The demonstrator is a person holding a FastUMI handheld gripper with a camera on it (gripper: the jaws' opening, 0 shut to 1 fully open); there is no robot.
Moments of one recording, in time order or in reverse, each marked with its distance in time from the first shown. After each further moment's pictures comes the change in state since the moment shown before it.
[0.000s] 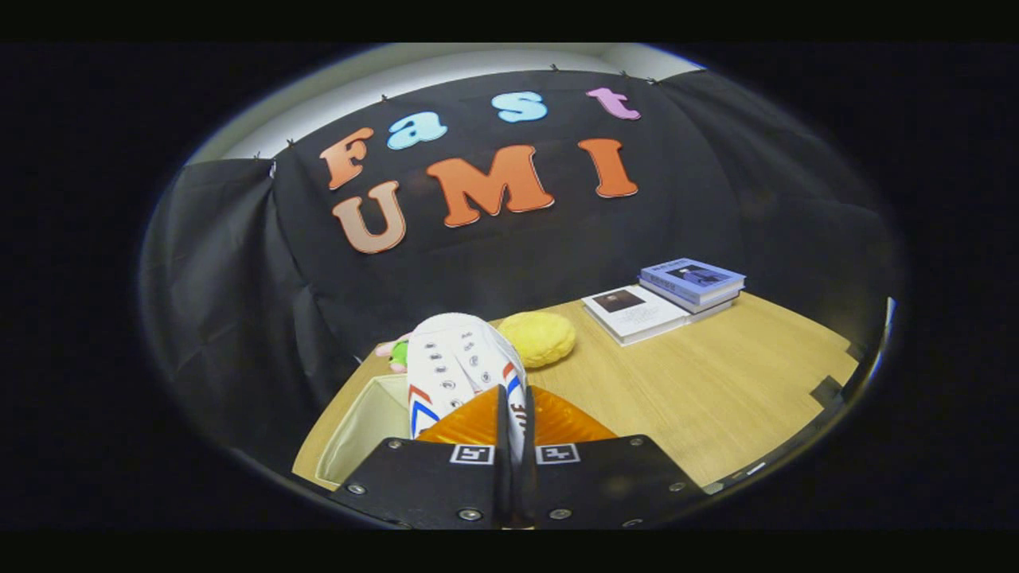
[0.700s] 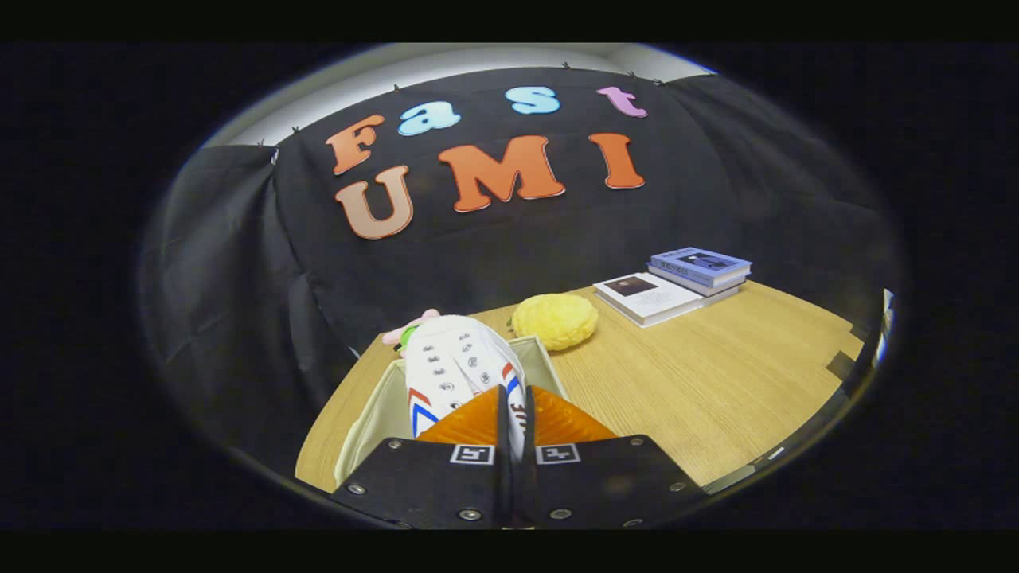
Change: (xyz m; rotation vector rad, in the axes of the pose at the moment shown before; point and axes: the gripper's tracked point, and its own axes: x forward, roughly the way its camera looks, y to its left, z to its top) arm 0.011 0.048 -0.050 -0.026 0.032 -0.052
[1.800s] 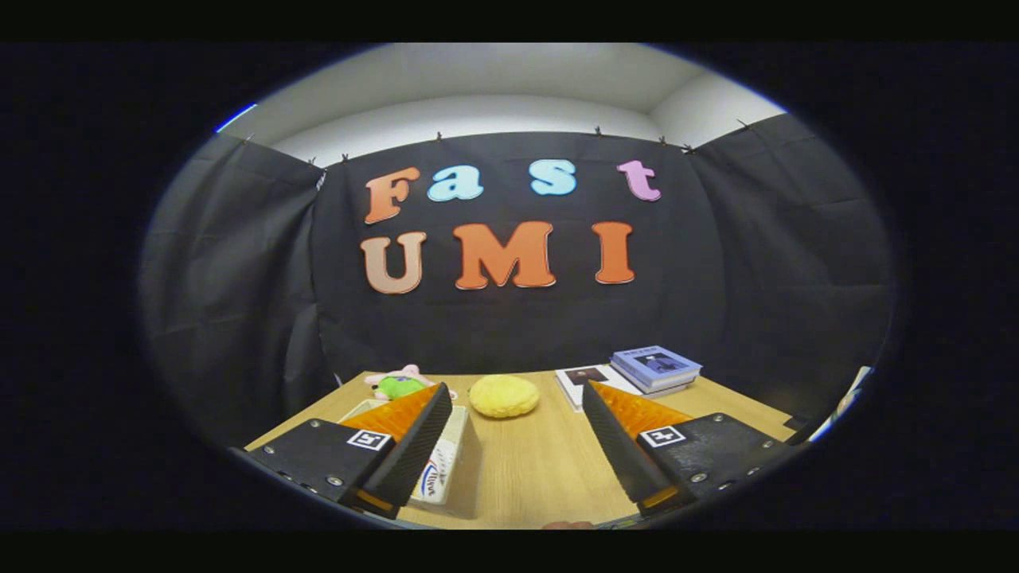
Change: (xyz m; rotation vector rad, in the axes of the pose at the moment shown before) arm -0.109 -0.115 0.144 -0.170 -0.368 0.047
